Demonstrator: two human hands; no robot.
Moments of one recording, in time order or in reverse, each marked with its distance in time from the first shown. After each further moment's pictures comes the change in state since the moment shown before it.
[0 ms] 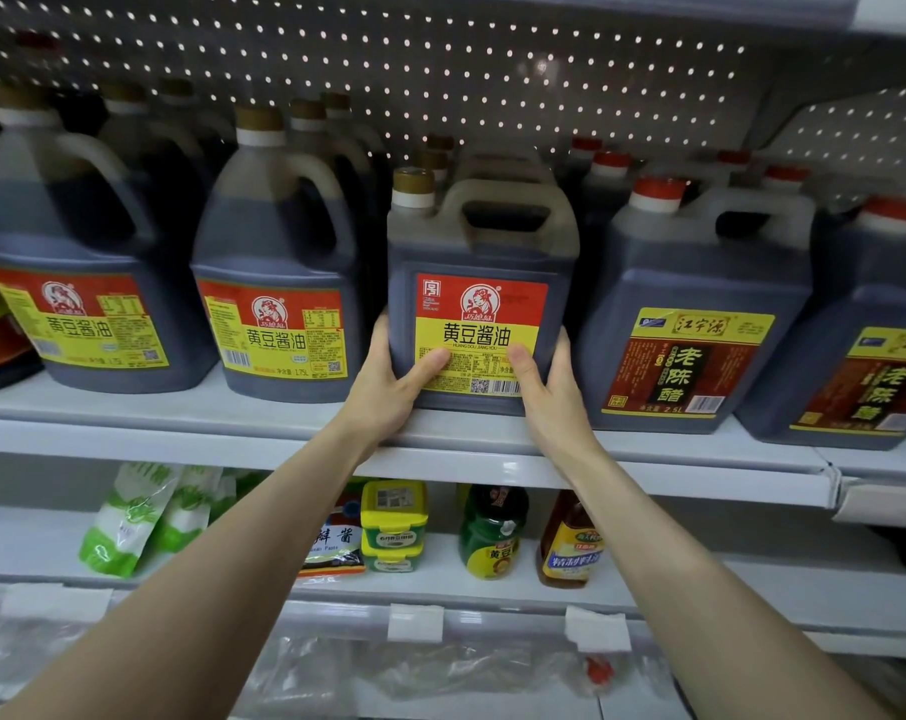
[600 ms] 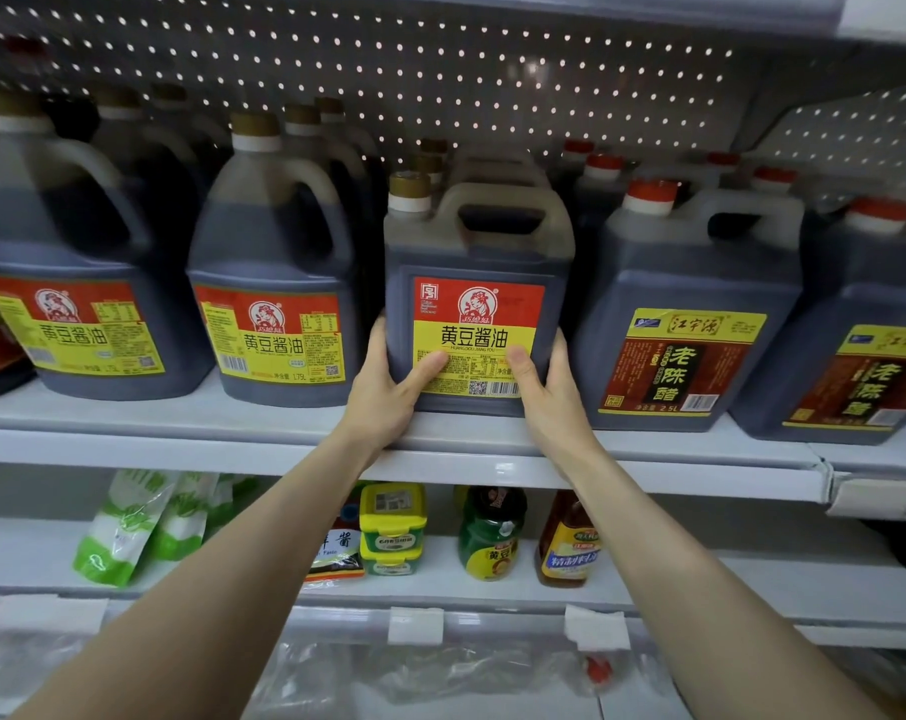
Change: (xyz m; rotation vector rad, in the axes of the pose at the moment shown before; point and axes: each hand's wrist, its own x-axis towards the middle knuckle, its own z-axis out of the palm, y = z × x) left_hand -0.002 -0.003 0.000 0.036 0.032 0.000; right_hand -0.001 -0.001 0.000 -0.012 -0.002 0.019
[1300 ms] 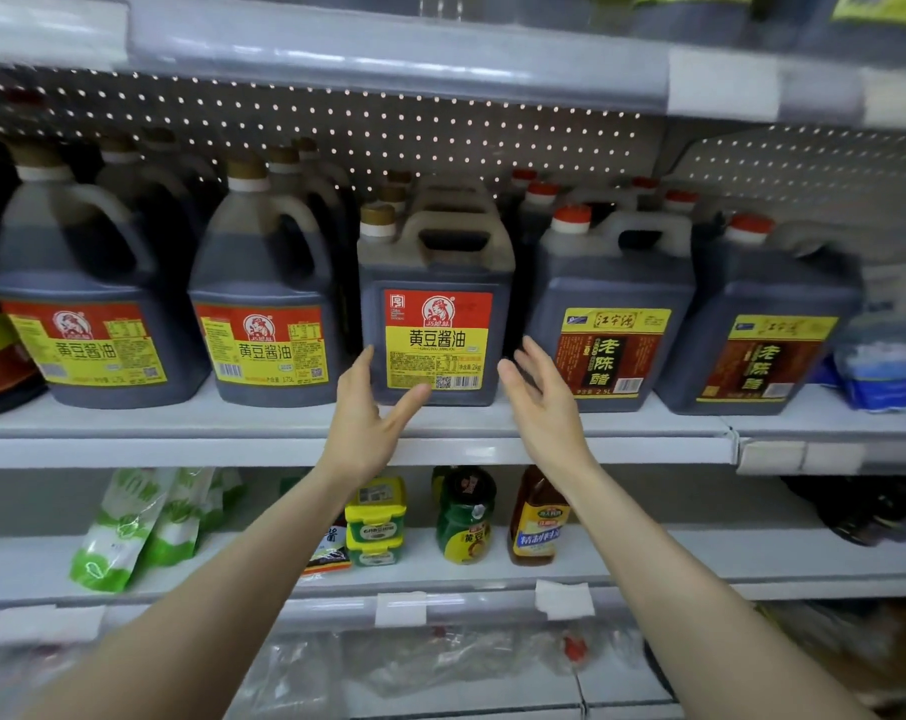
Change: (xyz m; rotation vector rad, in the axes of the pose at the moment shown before) left_hand -0.061 0.032 0.004 0.179 0.017 -0.021; right_hand -0.061 -0.037 -0.037 0.066 0.029 0.006
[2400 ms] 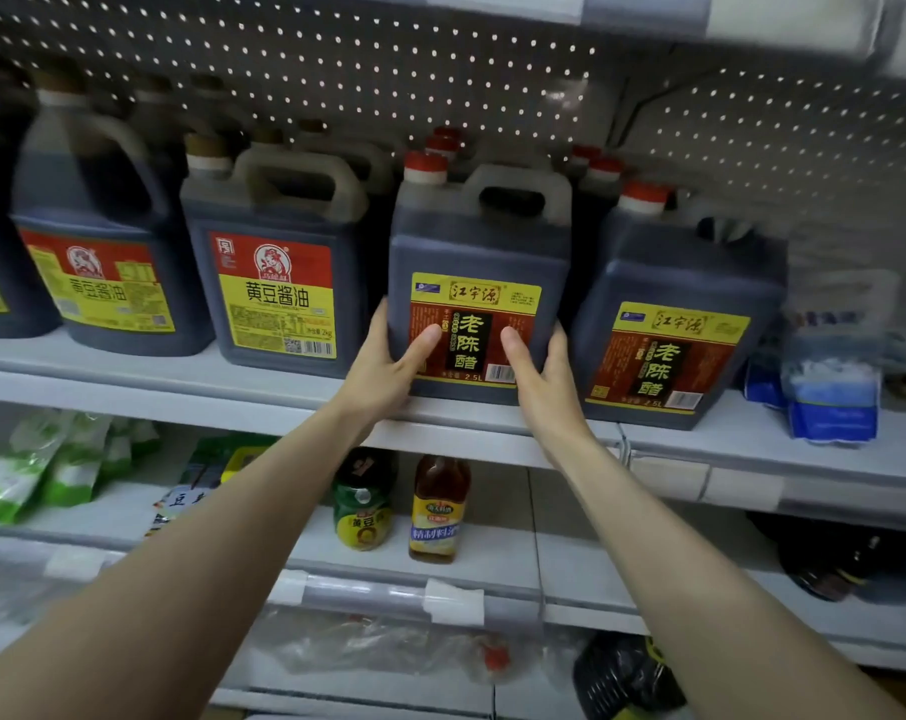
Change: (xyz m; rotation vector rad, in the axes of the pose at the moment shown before) left_hand 0.028 0.051 0.175 -0.236 -0.004 0.041; right_hand 0.063 0.058 -0.152 -0.007 -0.024 0.026
